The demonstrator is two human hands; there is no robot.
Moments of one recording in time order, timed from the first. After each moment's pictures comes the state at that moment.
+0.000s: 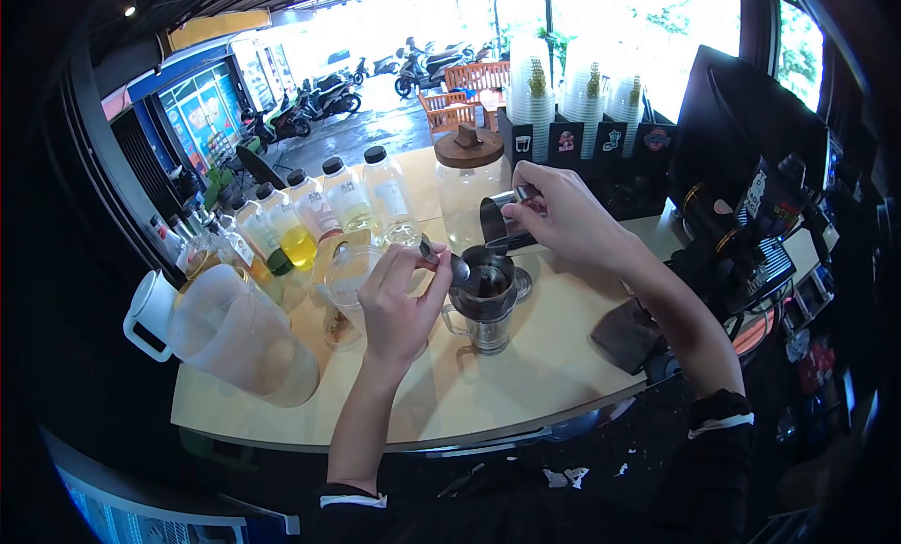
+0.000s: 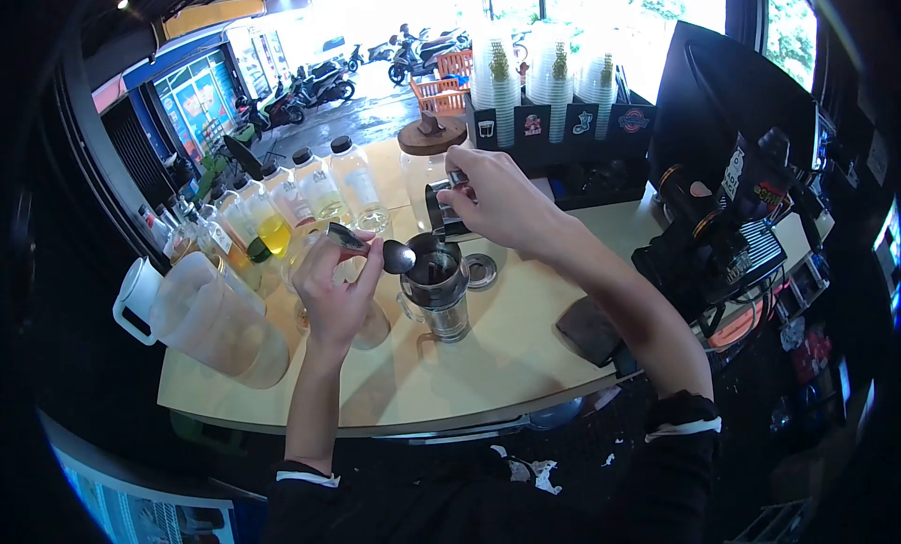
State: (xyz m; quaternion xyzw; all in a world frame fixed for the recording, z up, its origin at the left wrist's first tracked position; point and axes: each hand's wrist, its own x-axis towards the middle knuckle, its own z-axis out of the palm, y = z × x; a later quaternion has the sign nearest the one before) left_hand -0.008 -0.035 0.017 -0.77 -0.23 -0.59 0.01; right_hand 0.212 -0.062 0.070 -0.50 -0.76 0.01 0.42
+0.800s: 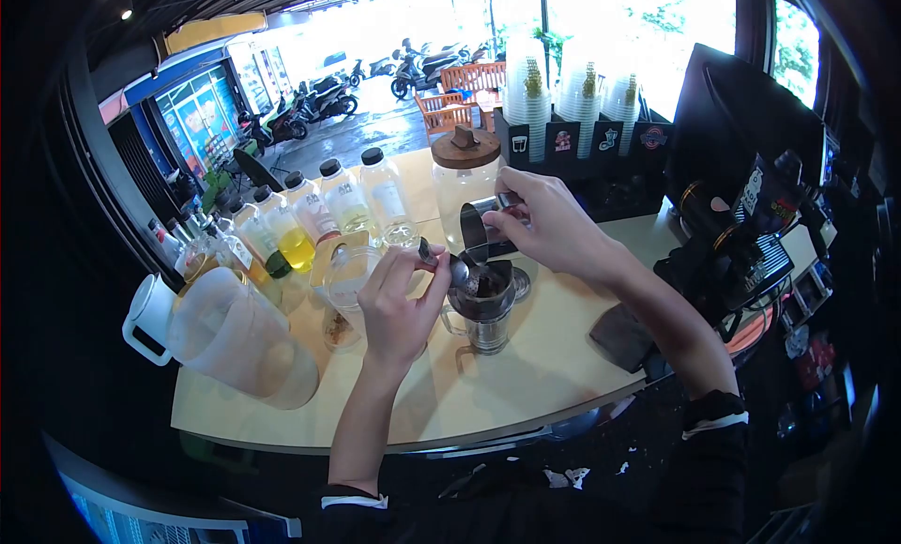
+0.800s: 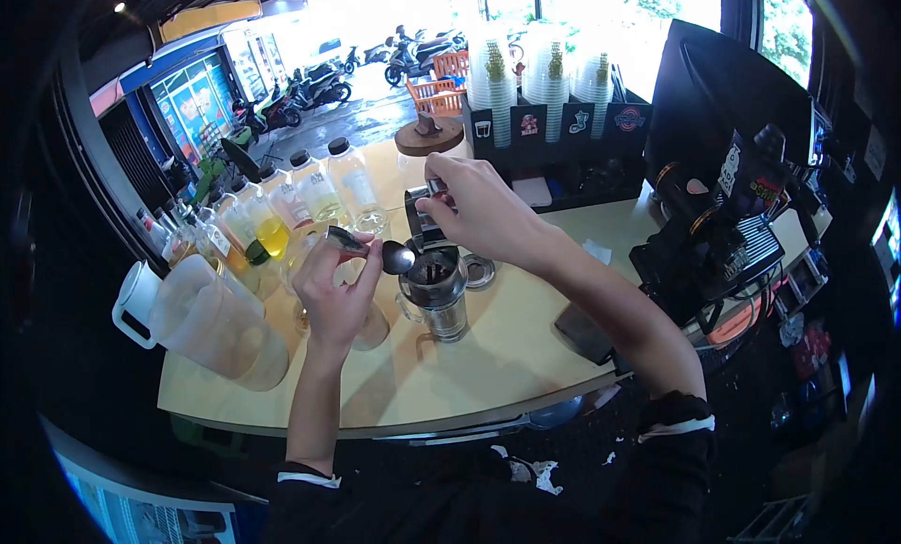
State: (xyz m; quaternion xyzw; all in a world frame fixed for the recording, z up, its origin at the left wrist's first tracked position) left_hand -0.008 -0.034 0.015 -0.77 -0.22 -0.60 0.00; right_hand 0.194 -0.063 0.068 -0.49 -0.76 0.04 0.42
